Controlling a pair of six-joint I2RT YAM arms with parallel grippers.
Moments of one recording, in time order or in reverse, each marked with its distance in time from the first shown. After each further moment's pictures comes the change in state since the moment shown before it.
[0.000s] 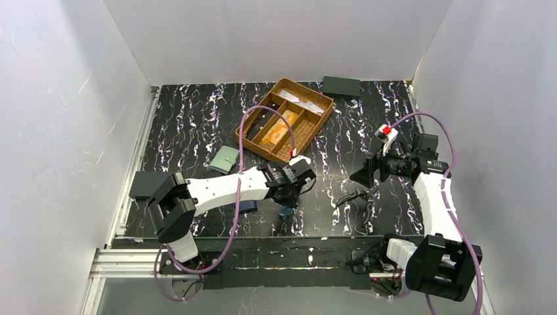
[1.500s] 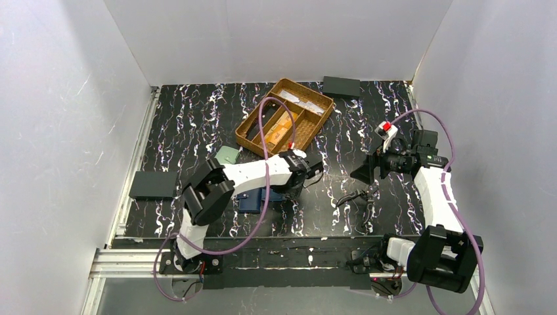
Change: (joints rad) left arm 0.076 0.269 0.215 -0.211 -0.219 -0.029; right arm 0.000 0.066 0.043 -0.011 -0.001 -0.005
